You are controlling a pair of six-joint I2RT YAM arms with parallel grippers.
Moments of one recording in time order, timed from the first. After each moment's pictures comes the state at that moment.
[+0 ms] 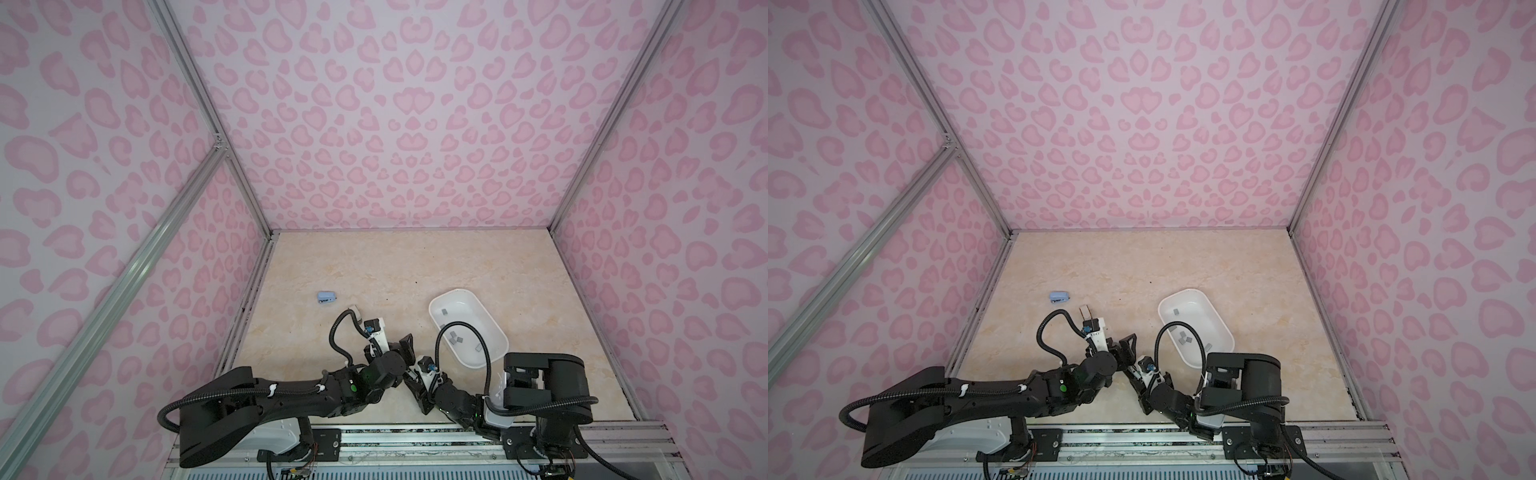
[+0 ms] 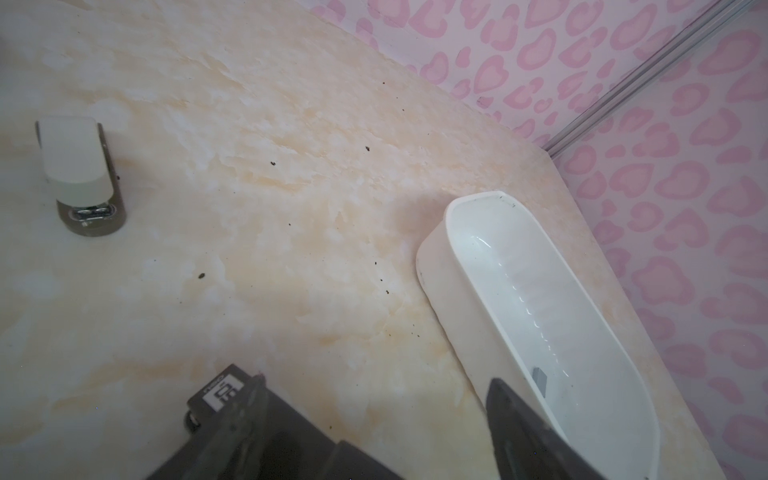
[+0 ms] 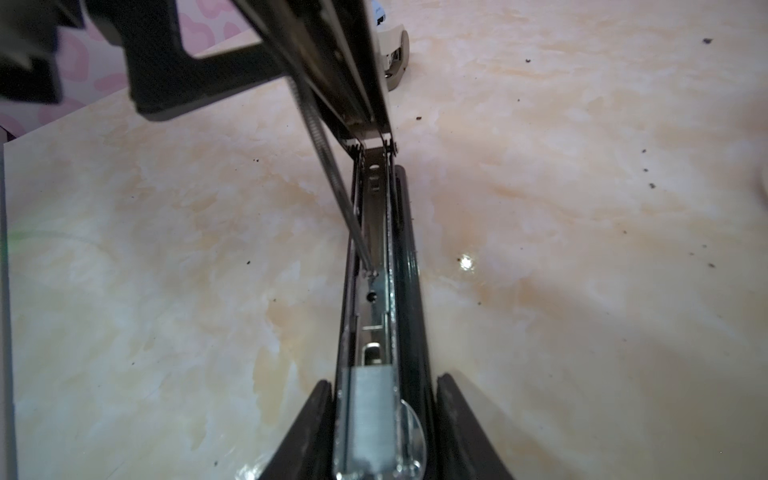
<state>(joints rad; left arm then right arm) -1.17 1.28 0.41 0.29 -0.66 -1.00 1.32 1.85 0.27 1.07 0.45 0.43</state>
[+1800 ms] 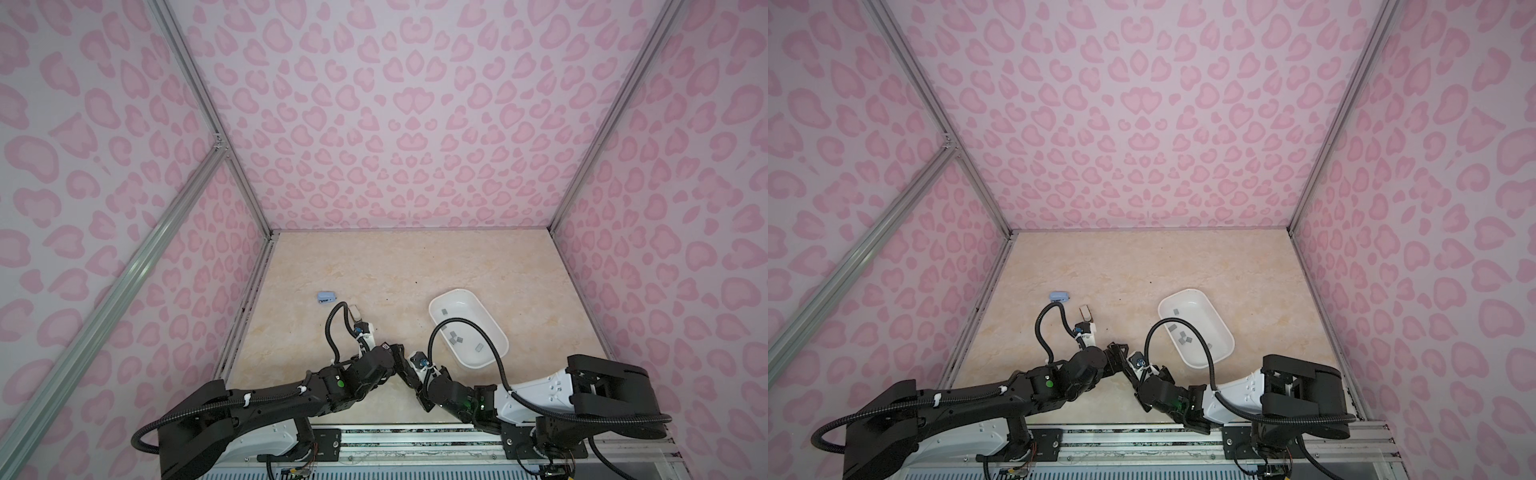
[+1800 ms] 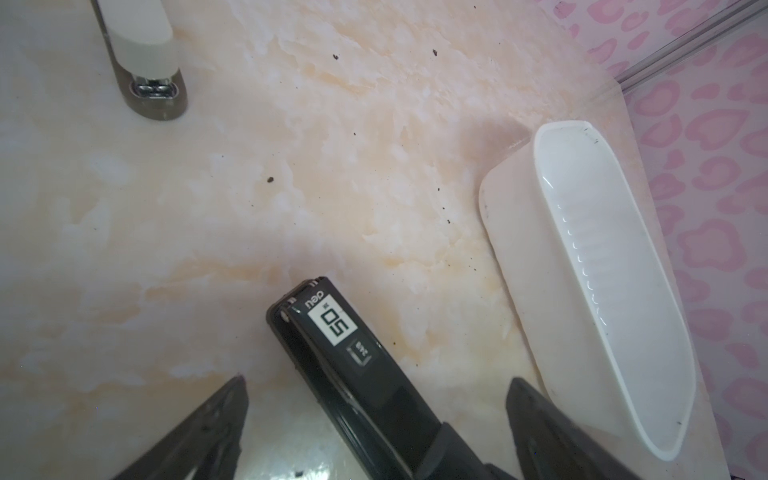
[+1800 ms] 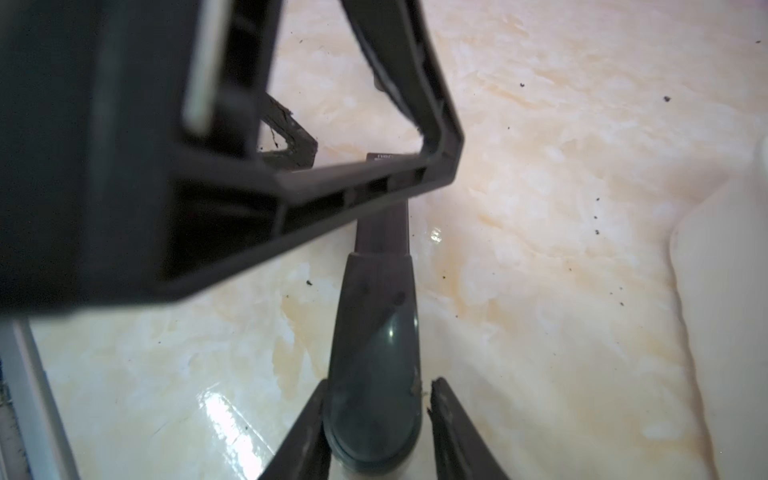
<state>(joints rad) -1.06 1.14 0.40 -0.01 -0.44 -1.10 1.33 1.52 0.40 0.46 0.47 0.37</state>
